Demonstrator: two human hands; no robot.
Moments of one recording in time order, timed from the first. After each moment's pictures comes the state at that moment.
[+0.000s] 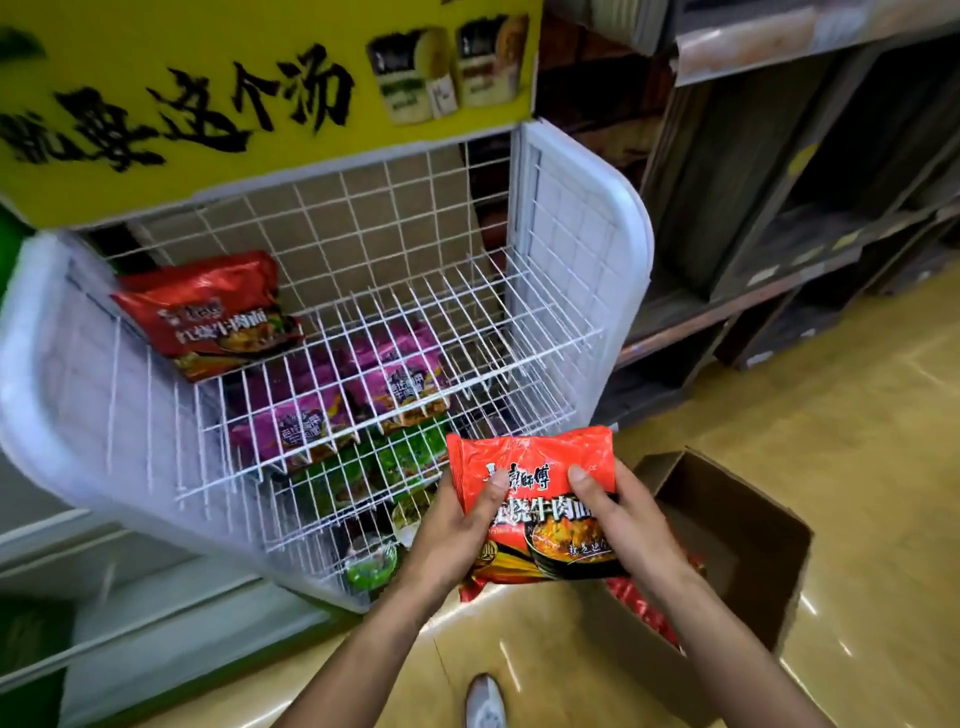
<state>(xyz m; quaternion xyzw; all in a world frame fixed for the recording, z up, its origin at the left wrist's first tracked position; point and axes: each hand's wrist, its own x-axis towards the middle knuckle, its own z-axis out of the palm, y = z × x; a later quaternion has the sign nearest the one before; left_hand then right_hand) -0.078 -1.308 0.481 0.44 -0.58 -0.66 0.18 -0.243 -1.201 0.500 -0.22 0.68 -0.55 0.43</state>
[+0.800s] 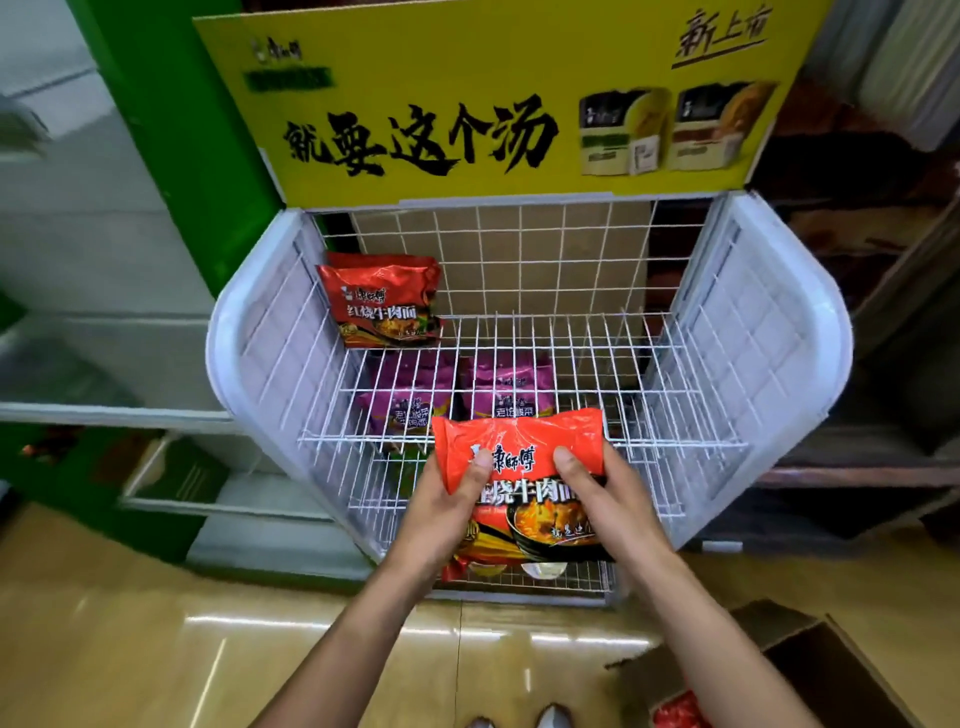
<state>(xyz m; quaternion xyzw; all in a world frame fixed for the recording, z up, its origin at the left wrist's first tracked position) -0.069 -1.346 0.522 0.57 -0.48 -0.56 0.37 -0.256 -1.328 0.527 -0.42 0.60 -0.44 0.51</state>
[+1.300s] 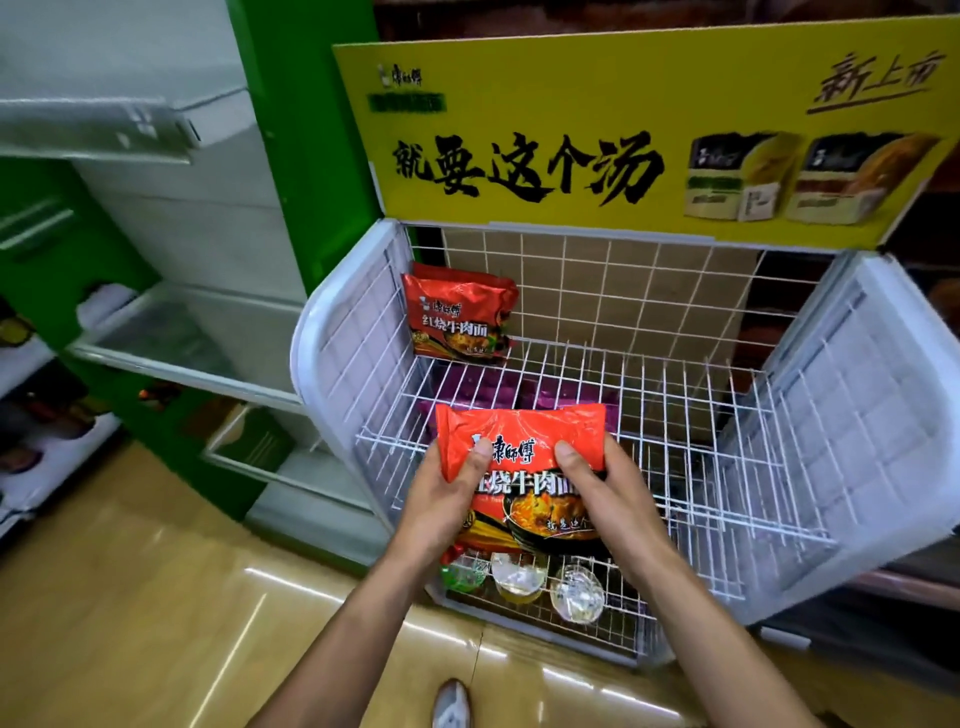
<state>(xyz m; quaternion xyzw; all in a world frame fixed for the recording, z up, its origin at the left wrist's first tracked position) -0.042 -1.370 0.537 0.61 -0.41 -0.52 0.44 -0.229 -1.388 0.537 -0.50 0.56 -0.39 0.54</state>
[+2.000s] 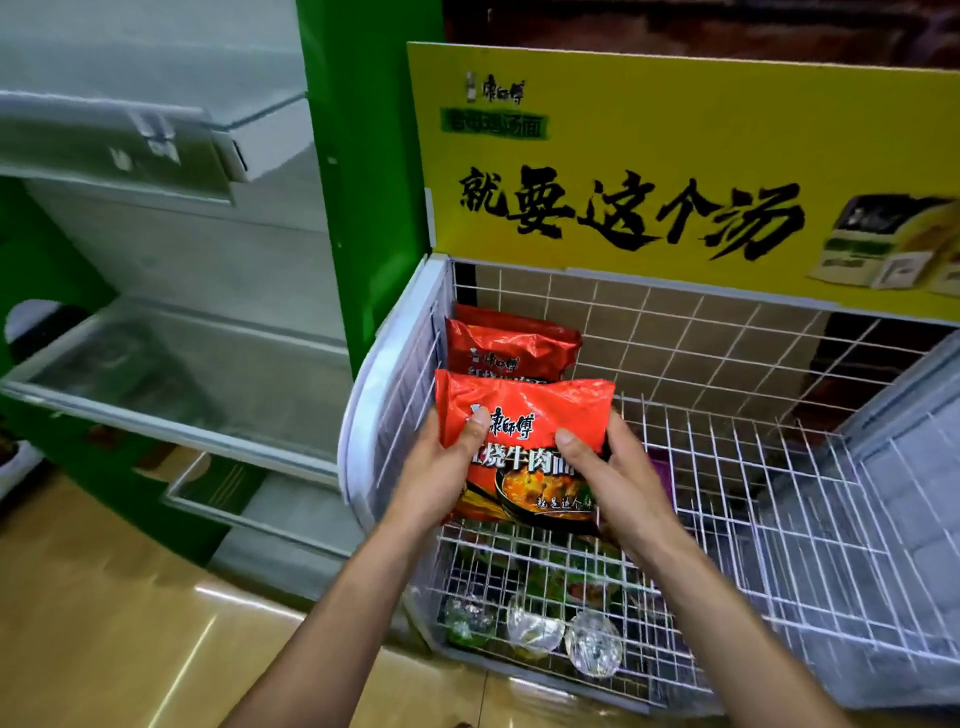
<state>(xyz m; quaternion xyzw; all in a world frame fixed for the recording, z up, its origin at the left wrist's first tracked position) 0.069 -1.499 0.553 0.59 -0.39 -0.54 0.45 -0.119 -1.497 0.568 -0.50 0.55 -0.42 0.52</state>
